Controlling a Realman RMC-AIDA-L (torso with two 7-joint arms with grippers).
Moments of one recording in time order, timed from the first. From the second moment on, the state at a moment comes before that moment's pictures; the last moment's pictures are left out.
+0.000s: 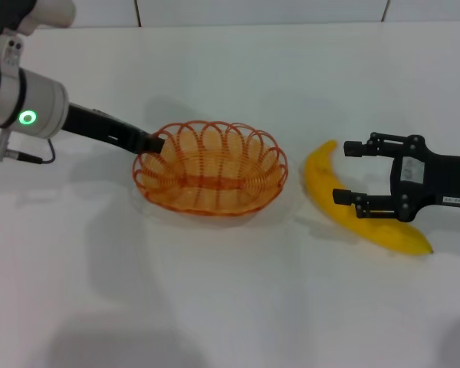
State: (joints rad) left arm -0.82 -2.04 1.05 0.76 2.35 1.25 -2.21; right arm 0.49 1.99 -0.42 -0.47 -2.17 -1.65 0.90
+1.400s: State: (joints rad) left arm -0.91 -2.04 1.06 0.62 2.40 1.15 -2.22; right arm 0.49 1.99 -0.42 -0.47 -2.17 -1.65 0.90
